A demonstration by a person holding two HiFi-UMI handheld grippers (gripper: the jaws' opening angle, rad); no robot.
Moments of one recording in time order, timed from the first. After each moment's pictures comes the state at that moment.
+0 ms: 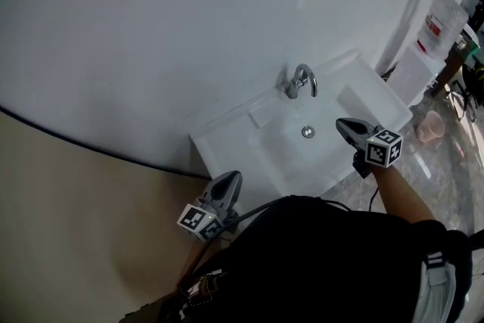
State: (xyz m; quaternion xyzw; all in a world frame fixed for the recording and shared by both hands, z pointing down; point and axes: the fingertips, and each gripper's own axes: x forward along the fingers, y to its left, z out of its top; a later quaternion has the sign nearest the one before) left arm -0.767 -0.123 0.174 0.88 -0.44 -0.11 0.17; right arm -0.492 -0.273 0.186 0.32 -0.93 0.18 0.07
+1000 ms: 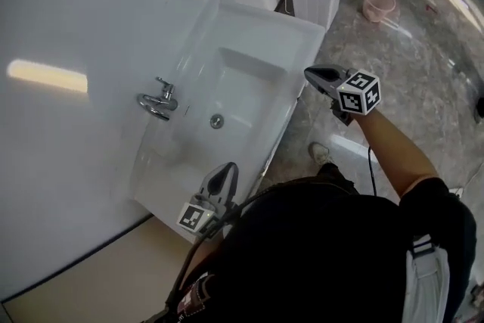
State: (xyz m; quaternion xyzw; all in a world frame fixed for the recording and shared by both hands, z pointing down) left arm -0.358 -0.223 0.263 0.93 -0.26 0.07 0.24; right arm -0.084 -0.335 0.322 0.45 -0.86 0.24 0.02
